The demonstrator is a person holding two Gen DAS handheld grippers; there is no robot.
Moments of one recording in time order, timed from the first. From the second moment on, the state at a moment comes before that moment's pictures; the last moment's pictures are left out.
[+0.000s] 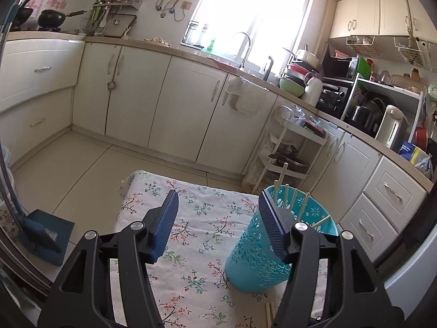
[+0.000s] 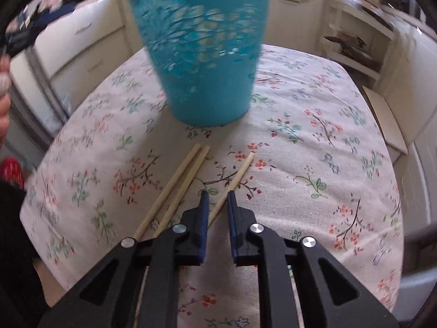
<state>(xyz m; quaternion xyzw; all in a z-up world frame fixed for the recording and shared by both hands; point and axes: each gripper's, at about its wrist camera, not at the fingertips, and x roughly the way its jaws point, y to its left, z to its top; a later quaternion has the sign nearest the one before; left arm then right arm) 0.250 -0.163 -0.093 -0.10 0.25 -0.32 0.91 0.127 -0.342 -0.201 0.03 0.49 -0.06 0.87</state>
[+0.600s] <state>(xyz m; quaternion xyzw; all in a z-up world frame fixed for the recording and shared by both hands) 0.228 -0.185 -0.114 -0.03 0.31 -0.32 0.89 0.127 -0.345 -0.199 0.01 0.51 -0.04 0.86</state>
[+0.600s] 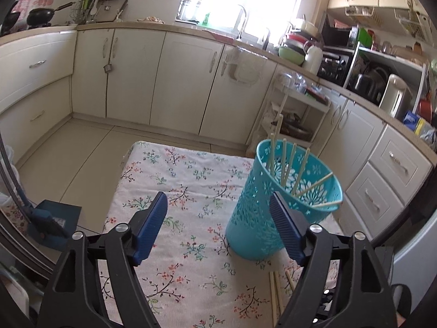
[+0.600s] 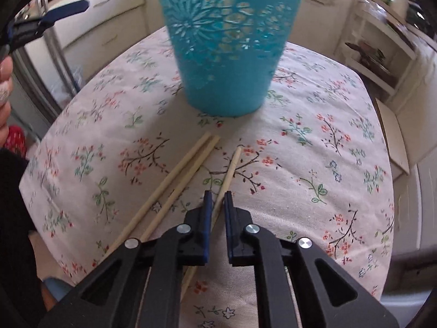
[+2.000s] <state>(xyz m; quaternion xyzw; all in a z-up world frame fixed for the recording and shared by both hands) 0.231 -0.195 -0.127 0.01 0.34 -0.29 0.89 0.106 -0.392 0.007 0.30 0.21 0.14 0.92</state>
